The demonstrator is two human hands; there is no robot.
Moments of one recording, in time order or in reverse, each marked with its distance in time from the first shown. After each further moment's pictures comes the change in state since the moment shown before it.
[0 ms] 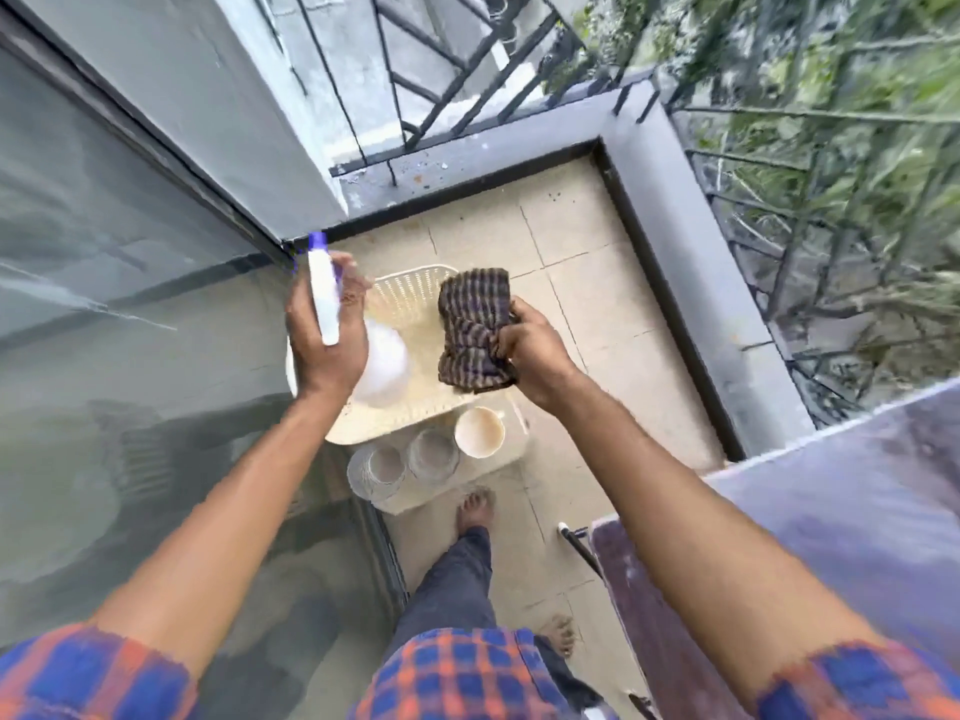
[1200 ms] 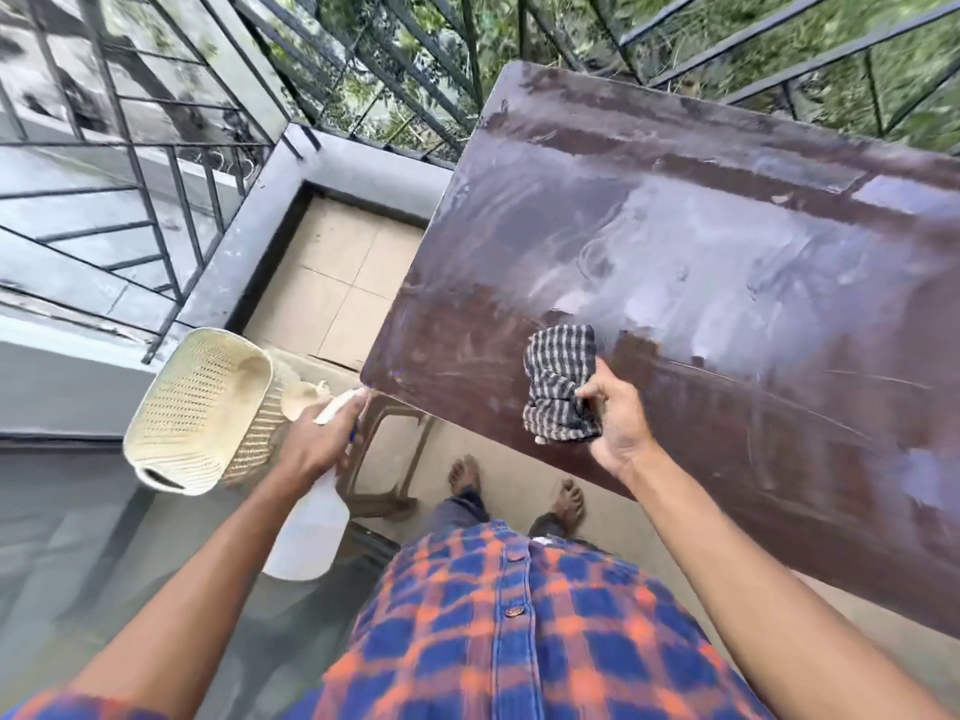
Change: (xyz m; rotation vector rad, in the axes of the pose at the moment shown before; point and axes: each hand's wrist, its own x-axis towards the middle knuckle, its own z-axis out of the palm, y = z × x) left_hand -0.292 0.044 0.060 0.729 -0.934 -0.173; right_hand -0.427 0.255 -0.207 0.898 0.587 -0.364
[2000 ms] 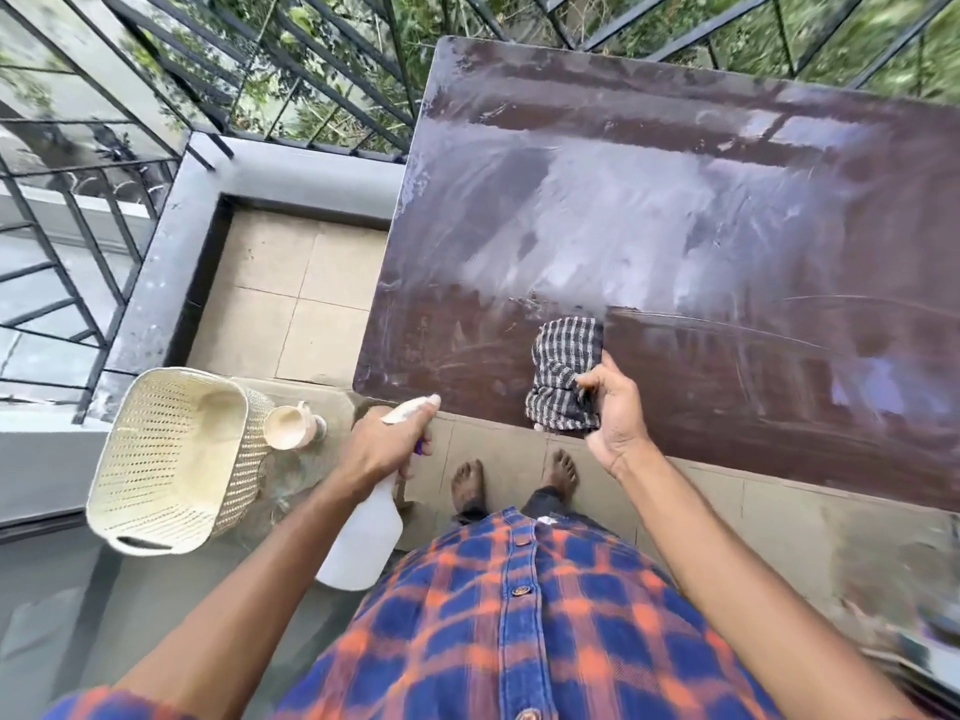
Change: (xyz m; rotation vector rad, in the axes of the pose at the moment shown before) left_hand -0.005 0.029 0.032 0.147 -0.373 0.119; right_hand -0.018 0.046 0.023 0.086 0.269 -0.143
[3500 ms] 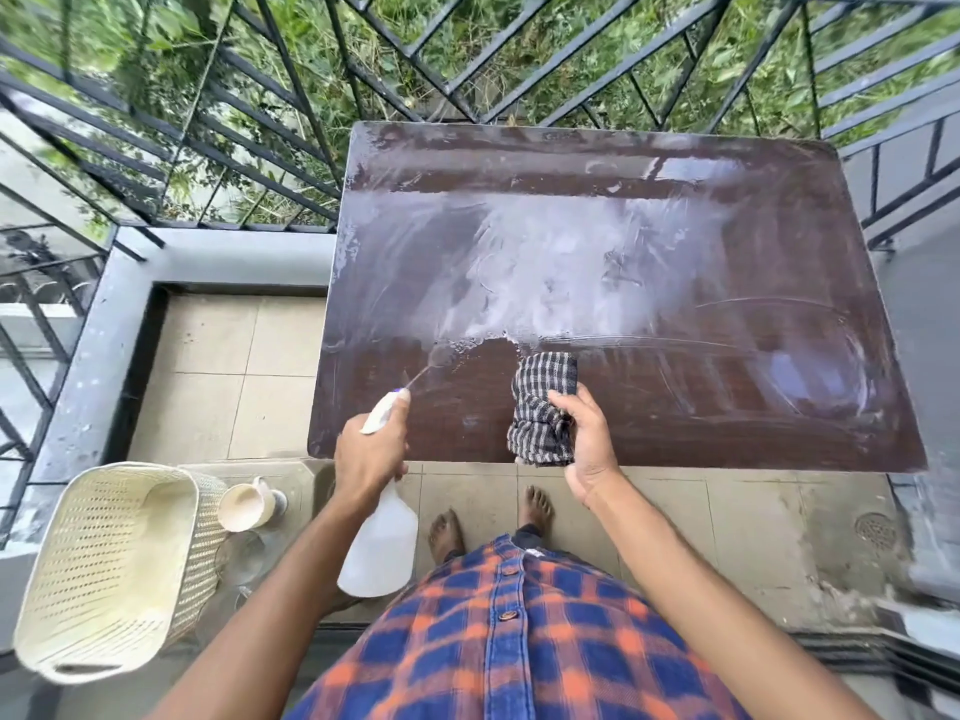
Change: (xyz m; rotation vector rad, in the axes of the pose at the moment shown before) left_hand 0.009 0.056 0.030 -0.120 0.240 0.062; right_hand -0.024 -0.005 -0.023 -0.023 0.120 -0.183
